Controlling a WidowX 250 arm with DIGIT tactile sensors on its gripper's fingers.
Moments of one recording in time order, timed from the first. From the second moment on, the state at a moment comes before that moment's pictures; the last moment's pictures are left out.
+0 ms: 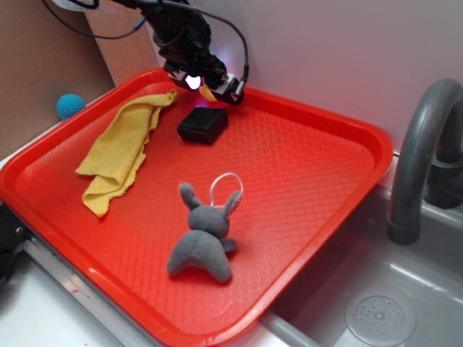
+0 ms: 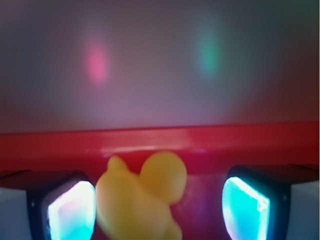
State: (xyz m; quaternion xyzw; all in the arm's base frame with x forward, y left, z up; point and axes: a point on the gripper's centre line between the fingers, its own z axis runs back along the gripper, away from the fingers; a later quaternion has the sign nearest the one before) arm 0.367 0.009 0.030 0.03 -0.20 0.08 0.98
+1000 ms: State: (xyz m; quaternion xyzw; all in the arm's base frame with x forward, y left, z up) arm 0.257 -0.034 0.171 0.06 -0.07 0.08 0.99
